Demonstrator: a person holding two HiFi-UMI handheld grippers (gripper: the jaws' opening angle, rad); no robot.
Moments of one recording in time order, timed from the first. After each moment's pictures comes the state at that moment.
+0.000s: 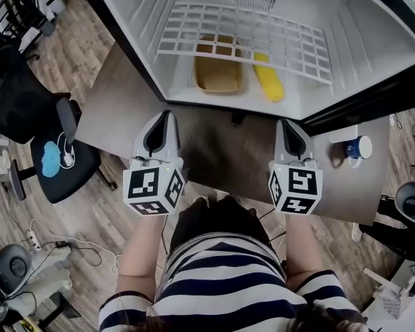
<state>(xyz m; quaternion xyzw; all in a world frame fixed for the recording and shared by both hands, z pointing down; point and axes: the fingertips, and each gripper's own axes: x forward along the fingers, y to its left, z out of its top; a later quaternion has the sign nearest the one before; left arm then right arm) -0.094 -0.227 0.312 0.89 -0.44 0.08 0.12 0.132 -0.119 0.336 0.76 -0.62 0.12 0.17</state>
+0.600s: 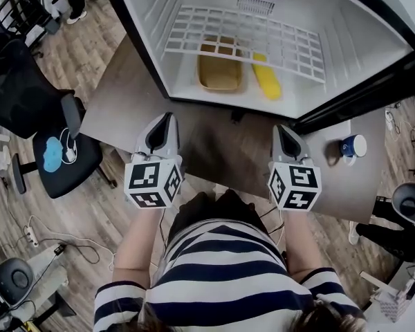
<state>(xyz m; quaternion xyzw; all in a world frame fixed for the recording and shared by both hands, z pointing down) -0.106 -0.211 0.314 0.89 -0.43 0.10 0.12 0.121 -0.099 0.341 0.74 -0.63 0.18 0.15</state>
